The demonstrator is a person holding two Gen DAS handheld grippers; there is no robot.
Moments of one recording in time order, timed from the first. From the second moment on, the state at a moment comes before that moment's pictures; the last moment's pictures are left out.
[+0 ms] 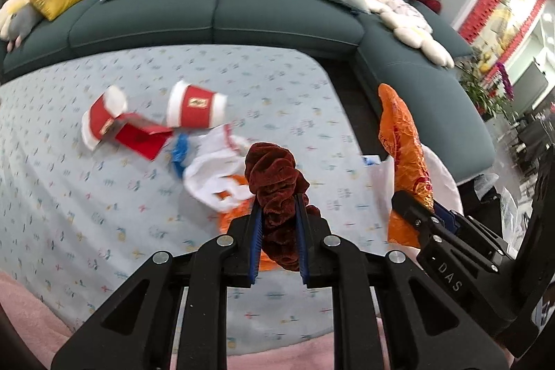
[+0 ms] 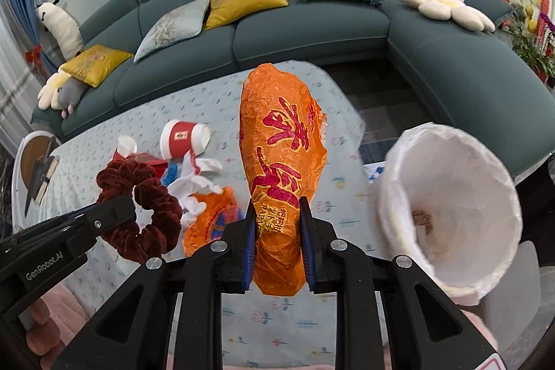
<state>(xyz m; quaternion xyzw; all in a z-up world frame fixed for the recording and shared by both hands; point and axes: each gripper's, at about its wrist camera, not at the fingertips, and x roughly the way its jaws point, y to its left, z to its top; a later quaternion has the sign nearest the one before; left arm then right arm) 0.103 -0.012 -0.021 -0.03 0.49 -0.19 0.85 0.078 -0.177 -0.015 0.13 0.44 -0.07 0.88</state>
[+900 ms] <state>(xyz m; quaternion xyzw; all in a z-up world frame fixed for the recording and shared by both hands) 0.066 -0.186 -0.008 0.06 0.47 -0.32 0.82 0.006 -0.312 -0.018 0.18 0.43 -0.18 0.87</state>
